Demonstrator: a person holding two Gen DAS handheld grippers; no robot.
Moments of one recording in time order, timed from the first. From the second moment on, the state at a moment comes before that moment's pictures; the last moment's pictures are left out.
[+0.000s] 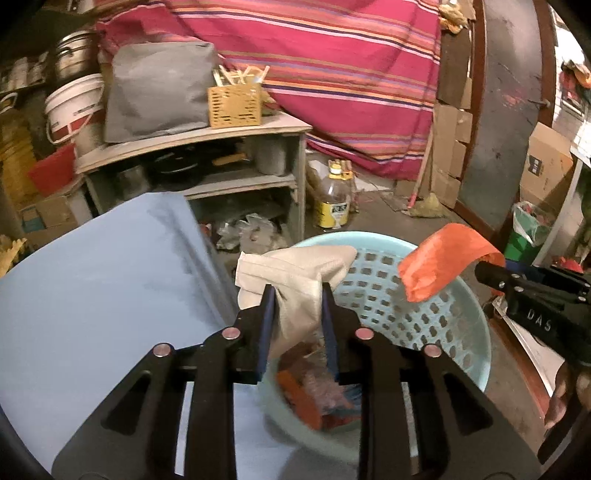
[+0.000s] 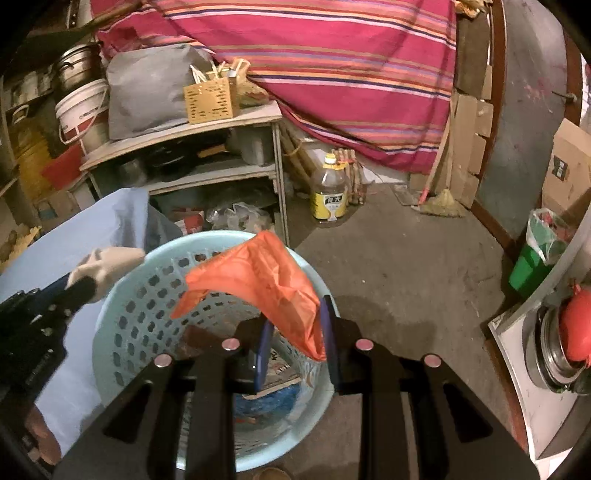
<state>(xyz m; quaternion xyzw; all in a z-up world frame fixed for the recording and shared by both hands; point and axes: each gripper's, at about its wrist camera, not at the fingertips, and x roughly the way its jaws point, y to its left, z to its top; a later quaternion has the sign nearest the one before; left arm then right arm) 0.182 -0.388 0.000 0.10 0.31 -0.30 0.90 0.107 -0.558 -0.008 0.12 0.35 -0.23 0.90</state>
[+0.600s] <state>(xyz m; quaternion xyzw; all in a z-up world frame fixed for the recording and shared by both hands) 0.185 -0.355 0.009 0.10 0.29 -0.25 0.92 0.115 -0.554 -0.017 0.13 0.36 -0.22 0.90</state>
